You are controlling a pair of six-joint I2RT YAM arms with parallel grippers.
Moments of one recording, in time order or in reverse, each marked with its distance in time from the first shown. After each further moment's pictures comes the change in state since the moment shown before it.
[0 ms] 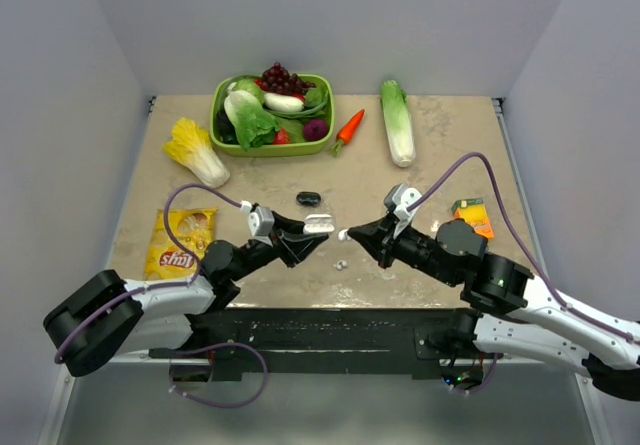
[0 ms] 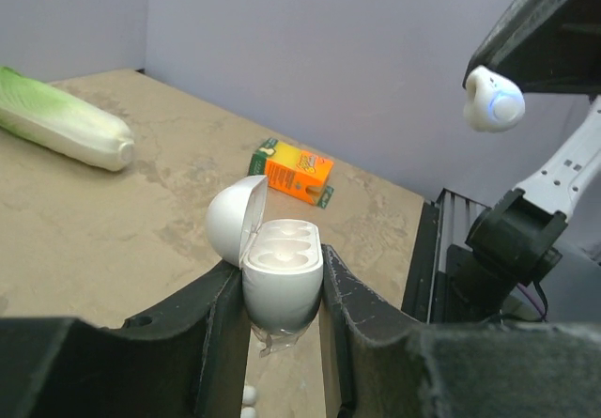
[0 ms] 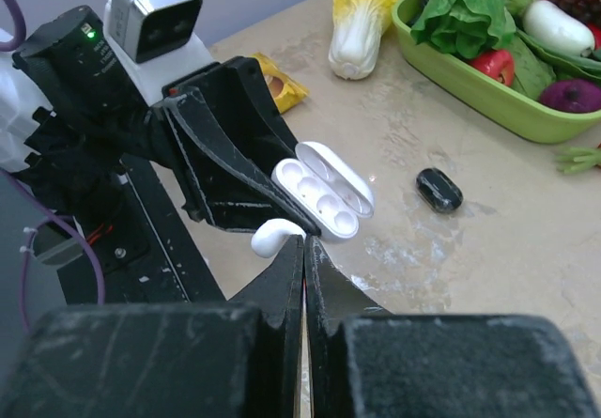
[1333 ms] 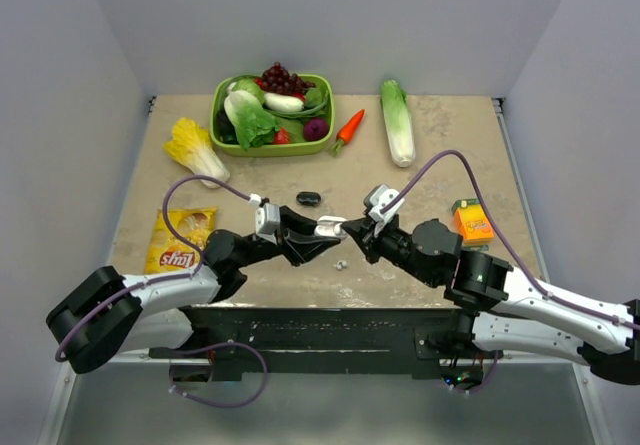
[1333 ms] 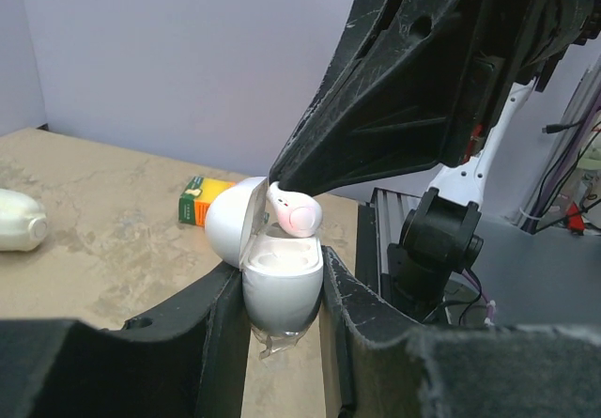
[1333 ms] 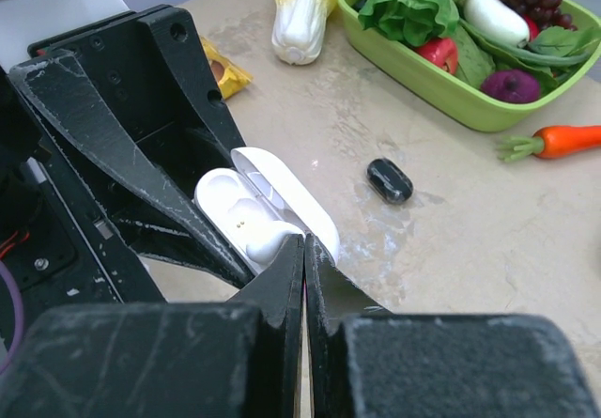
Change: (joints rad) left arm 0.005 0.030 0.117 0.003 0.241 -0.013; right arm 0.076 0.104 0.002 0.046 0.182 -0.078
